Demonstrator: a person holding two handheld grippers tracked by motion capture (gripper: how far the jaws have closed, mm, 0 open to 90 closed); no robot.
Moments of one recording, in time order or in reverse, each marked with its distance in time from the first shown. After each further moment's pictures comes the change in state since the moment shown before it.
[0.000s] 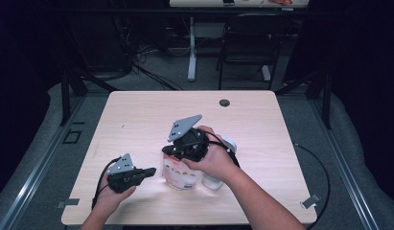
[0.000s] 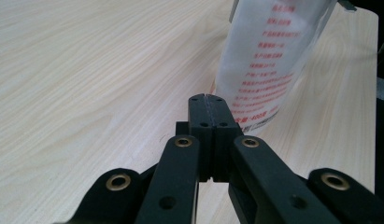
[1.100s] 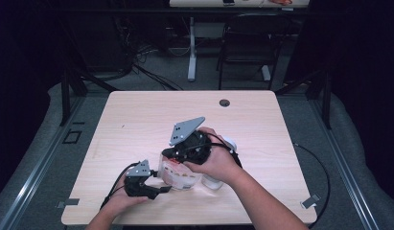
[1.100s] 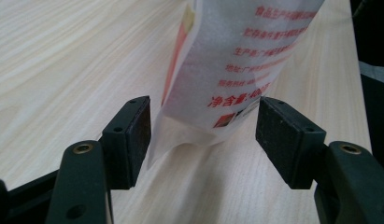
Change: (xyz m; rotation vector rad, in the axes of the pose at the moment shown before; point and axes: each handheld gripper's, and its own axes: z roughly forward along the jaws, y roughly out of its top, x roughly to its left) left arm -0.005 -0.014 0.049 0.069 -0.166 0.025; right arm 0.008 0.002 -0.011 -0.024 0.034 -0.049
